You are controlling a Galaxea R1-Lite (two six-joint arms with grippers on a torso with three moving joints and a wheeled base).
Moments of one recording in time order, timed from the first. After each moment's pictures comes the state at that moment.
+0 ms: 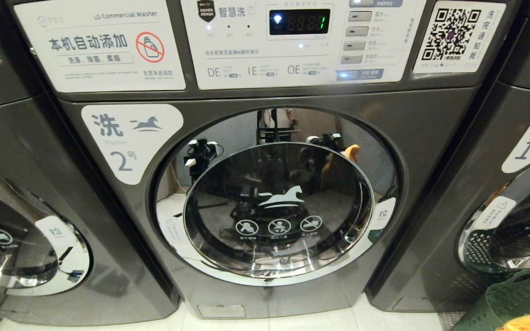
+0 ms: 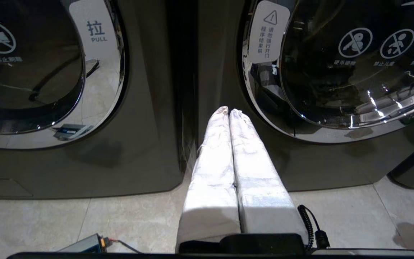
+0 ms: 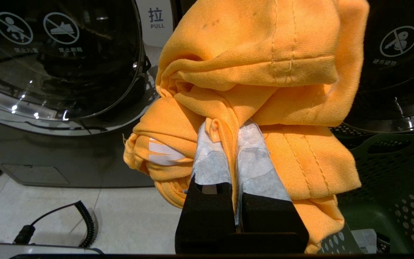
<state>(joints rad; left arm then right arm) 0.00 0.00 0.00 0.00 0.00 -0.02 0.00 0.00 0.00 0.00 0.02 -0.03</state>
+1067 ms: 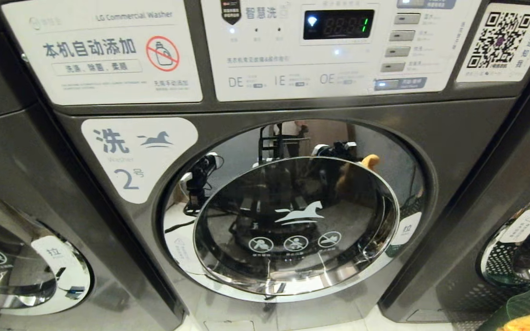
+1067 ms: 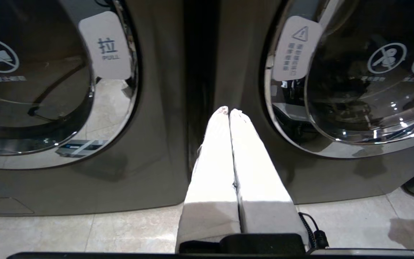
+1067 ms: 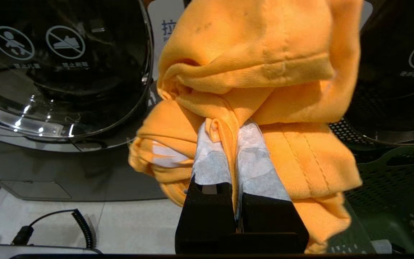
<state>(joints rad) 0.00 0.00 0.00 0.00 0.00 -0.02 0.00 0.00 0.00 0.00 0.02 -0.03</state>
